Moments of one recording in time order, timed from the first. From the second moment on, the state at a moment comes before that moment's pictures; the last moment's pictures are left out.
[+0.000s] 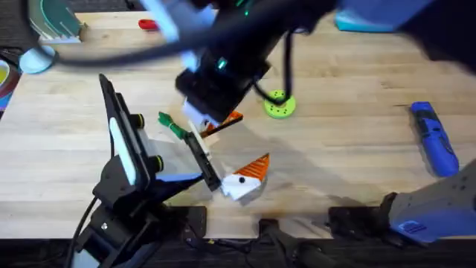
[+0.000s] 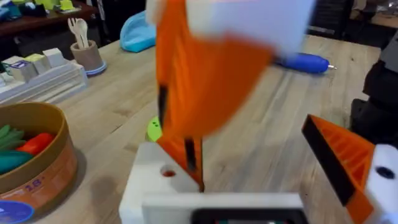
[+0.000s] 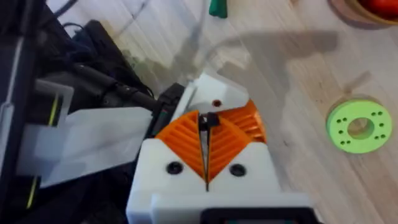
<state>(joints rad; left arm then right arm) -0.54 0.01 0.03 -0.11 0.50 0.00 1.01 1.81 2.00 -1.40 -0.15 0.11</state>
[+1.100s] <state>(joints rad) -0.54 0.01 0.03 -0.11 0.50 0.00 1.04 1.84 2.00 -1.37 -0.05 0.11</state>
